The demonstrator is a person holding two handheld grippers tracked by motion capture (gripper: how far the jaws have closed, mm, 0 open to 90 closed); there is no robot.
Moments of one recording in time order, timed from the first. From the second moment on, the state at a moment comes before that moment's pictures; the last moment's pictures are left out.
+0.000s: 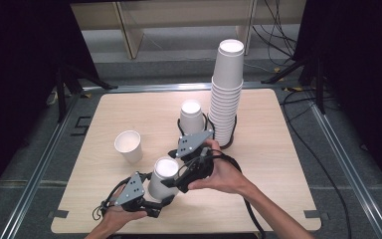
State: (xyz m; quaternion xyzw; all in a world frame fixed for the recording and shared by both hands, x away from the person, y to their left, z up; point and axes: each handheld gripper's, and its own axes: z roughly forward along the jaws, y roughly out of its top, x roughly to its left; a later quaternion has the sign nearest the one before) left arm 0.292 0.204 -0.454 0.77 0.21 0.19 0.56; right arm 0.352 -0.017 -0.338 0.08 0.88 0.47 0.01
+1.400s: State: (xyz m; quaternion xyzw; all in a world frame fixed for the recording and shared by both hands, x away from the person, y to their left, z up) left arm 0.294 0.209 -0.452 0.75 0.19 0.17 0.60; right arm 0.356 -0.022 -0.346 0.04 0.90 0.44 -0.02
